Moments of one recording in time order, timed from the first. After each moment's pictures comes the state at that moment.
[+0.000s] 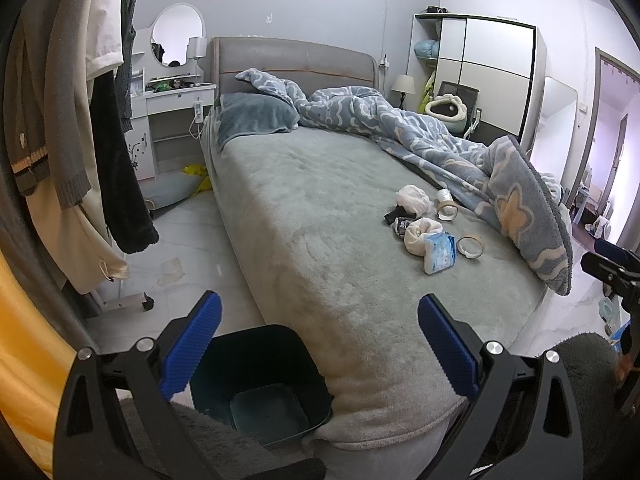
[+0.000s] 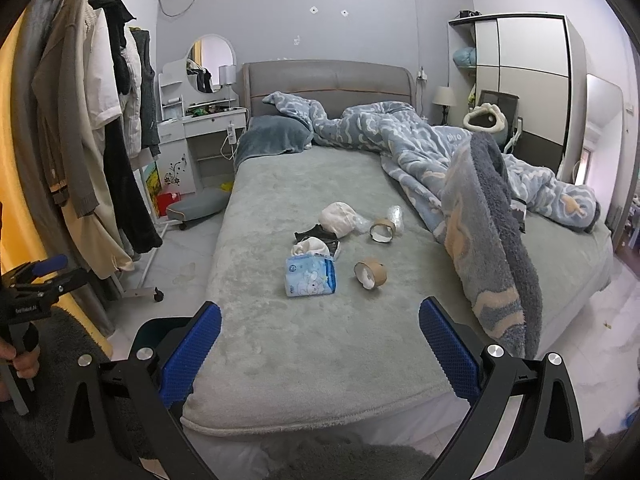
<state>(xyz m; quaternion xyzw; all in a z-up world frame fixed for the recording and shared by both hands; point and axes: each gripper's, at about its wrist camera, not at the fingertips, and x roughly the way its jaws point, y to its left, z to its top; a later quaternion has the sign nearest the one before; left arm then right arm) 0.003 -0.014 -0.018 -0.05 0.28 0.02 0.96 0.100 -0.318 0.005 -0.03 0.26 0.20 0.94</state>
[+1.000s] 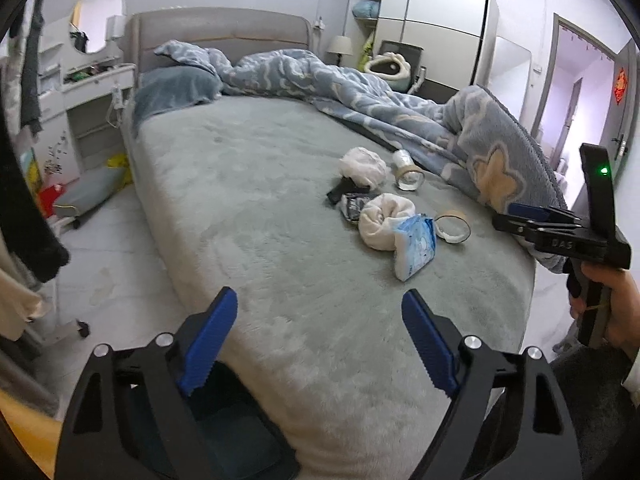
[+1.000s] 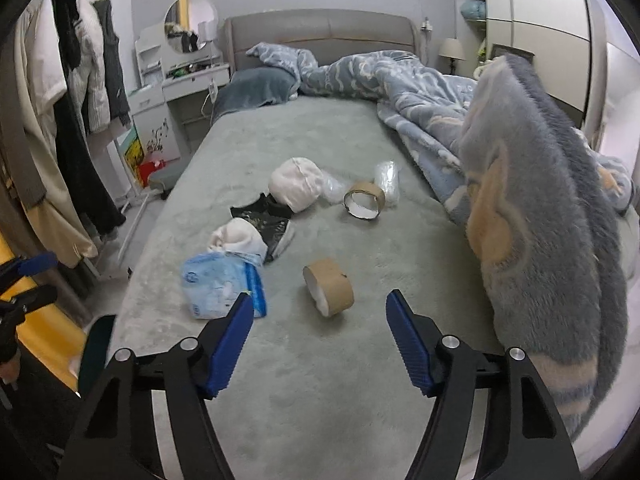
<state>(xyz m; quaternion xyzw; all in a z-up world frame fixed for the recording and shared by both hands) 0.137 -0.043 -0.067 -0.03 0.33 -0.12 0.94 0.276 -0.331 -0.069 -0.05 0.34 0.20 0.92</state>
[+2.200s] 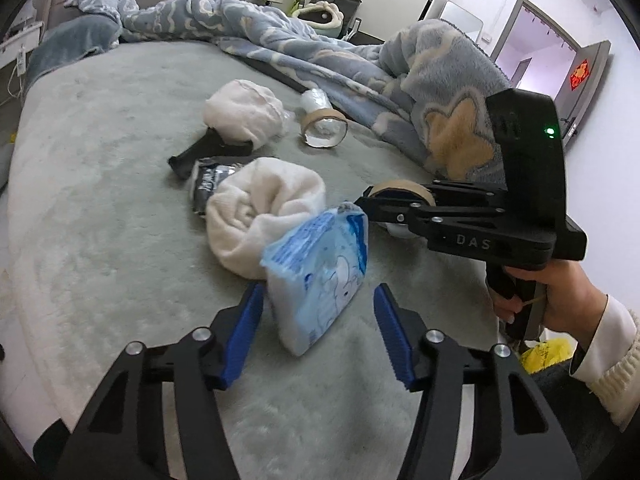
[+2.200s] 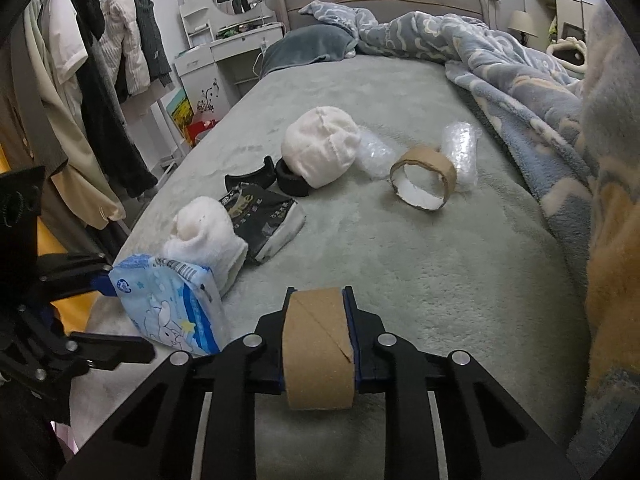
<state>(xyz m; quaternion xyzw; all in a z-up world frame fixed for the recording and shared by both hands) 0.248 -0.139 -0.130 -0.06 0.41 -0.27 0.87 0.366 -0.316 -0.122 -0.04 0.39 0.32 0.86</state>
